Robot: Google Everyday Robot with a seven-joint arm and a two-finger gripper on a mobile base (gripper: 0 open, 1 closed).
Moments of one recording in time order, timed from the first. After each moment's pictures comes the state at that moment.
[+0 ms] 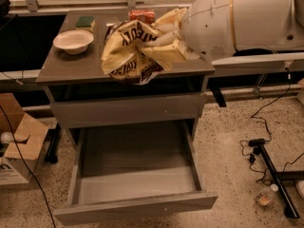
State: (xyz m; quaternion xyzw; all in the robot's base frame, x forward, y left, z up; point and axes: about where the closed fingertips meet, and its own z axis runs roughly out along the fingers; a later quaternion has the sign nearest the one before) arm 0.486 0.000 1.037 -0.64 0.52 0.16 0.53
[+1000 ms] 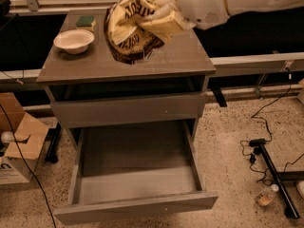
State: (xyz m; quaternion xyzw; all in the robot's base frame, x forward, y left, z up) arm 0.540 -0.001 1.061 -0.68 0.50 0.13 0.52
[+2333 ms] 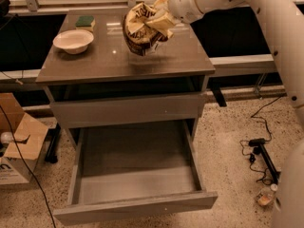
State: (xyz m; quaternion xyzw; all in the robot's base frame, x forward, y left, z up) arm 0.715 -0.013 0.990 -0.68 0.54 0.10 0.50
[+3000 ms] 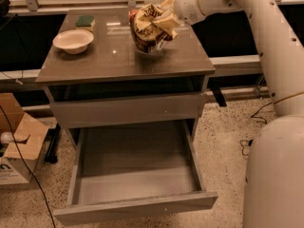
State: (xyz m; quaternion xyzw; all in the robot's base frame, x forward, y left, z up) arm 0.766 -0.035 0.970 -0.66 0.55 0.09 0.51
